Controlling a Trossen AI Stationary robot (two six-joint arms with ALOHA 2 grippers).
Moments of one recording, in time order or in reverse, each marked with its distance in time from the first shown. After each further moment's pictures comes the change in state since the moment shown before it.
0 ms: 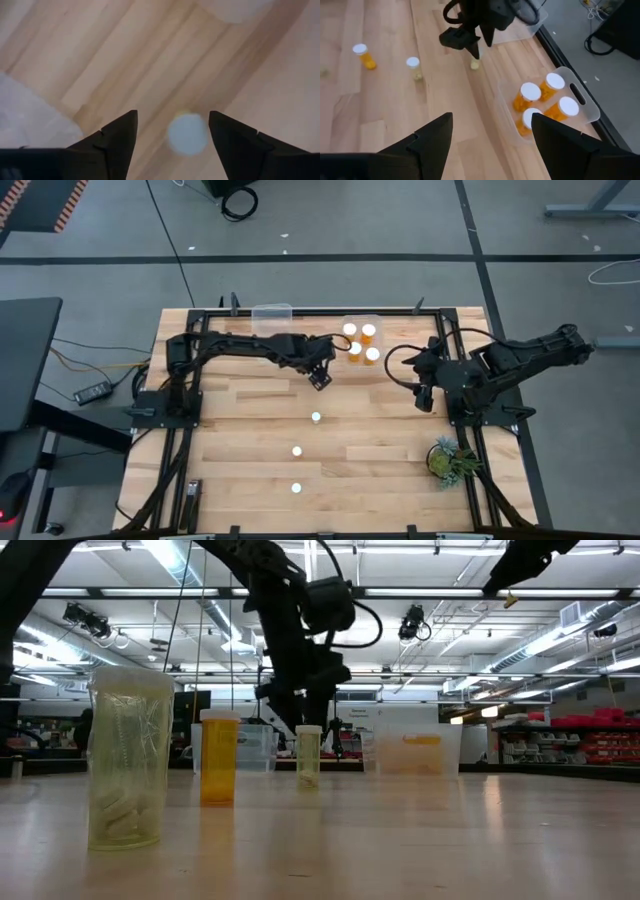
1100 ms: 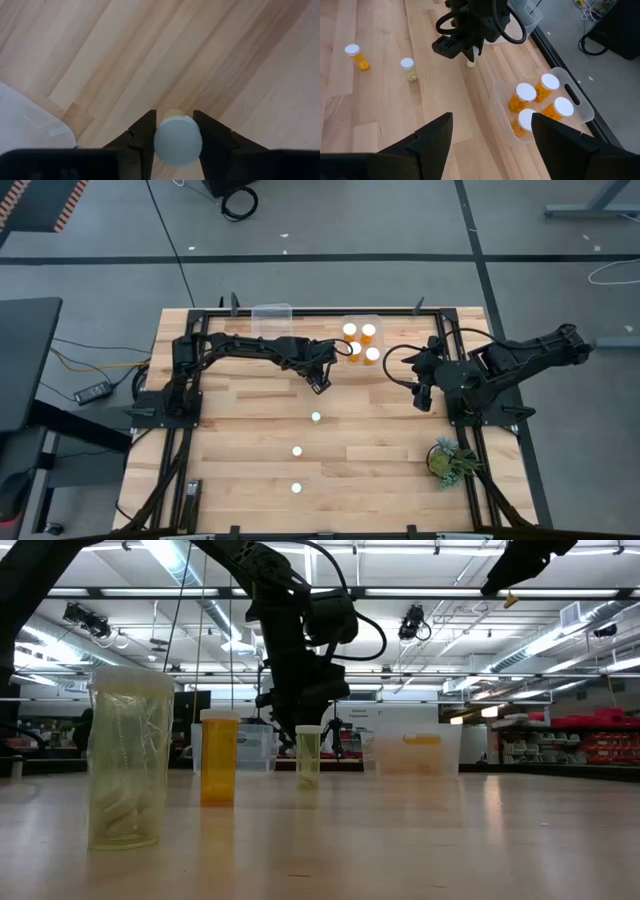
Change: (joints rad) left arm -0.002 0.042 0.000 -0.006 0.005 0.032; right arm -0.001 0.011 0.000 0.002 0.022 0.000
